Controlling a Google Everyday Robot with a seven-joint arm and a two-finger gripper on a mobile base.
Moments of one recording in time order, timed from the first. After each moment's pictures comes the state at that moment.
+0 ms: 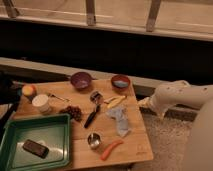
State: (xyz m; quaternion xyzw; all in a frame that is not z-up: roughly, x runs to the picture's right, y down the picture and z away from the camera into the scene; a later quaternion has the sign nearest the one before) arm 0.260 0.117 0.770 -0.11 0.16 0.87 0.45
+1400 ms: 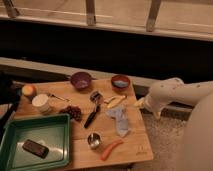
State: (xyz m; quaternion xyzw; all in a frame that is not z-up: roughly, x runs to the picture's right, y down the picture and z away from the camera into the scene) arm 0.222 0.122 0.769 -0.14 0.18 0.83 0.50
